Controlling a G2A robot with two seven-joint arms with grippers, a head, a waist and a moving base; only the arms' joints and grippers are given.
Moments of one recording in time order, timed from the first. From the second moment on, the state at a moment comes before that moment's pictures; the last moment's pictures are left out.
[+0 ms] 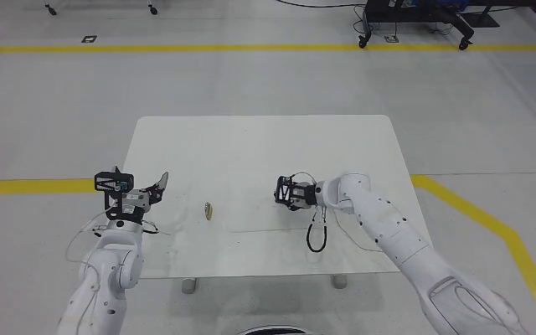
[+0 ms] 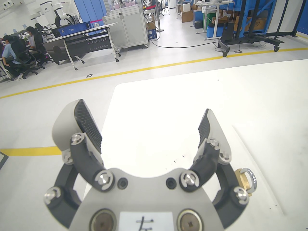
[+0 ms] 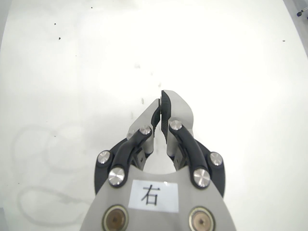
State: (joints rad) left arm 1.73 -1.15 -1.60 -1.80 1.33 0.00 0.00; right arm -1.00 -1.22 0.88 -1.16 -1.52 -0.86 0.12
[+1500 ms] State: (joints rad) left arm 1.44 -1.13 -1.52 -1.58 -0.20 -0.48 -0.91; right arm -1.14 -1.26 0.89 -1.18 -0.94 -0.79 -0.48
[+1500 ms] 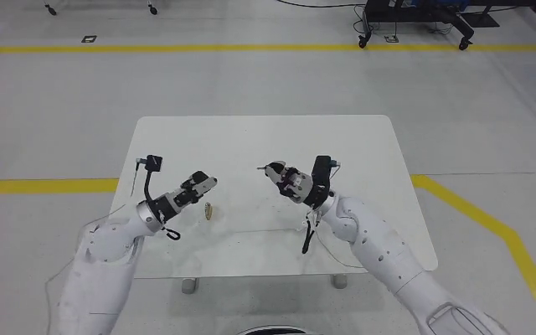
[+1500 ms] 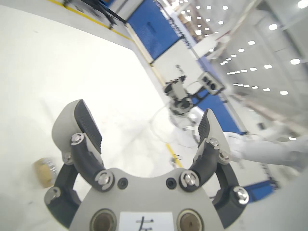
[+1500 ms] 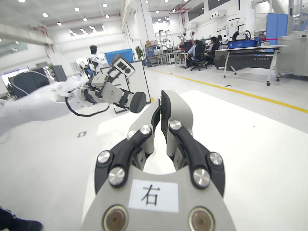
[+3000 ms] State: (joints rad) left arm 1.37 -1.10 -1.43 -1.53 -0.08 -0.55 -0.88; right arm -0.91 -1.46 0.65 -0.82 -0.57 -1.01 -0.31
